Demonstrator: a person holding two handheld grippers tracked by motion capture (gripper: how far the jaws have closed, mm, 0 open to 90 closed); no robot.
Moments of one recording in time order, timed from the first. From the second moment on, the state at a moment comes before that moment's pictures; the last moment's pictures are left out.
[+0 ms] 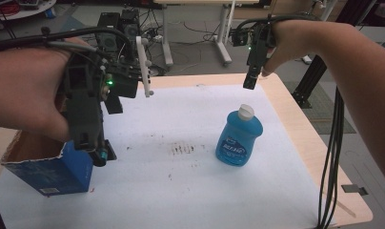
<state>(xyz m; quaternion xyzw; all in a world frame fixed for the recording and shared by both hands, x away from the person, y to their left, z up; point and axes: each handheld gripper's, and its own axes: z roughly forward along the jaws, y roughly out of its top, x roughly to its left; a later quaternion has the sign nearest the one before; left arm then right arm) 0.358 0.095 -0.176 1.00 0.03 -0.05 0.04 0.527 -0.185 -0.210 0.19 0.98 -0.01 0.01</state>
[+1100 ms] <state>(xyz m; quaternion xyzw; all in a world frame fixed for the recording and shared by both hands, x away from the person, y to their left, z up) 0.348 0.095 -0.174 1.00 0.03 -0.03 0.04 0.516 -0.191 -0.200 0.18 0.98 0.03 0.02</state>
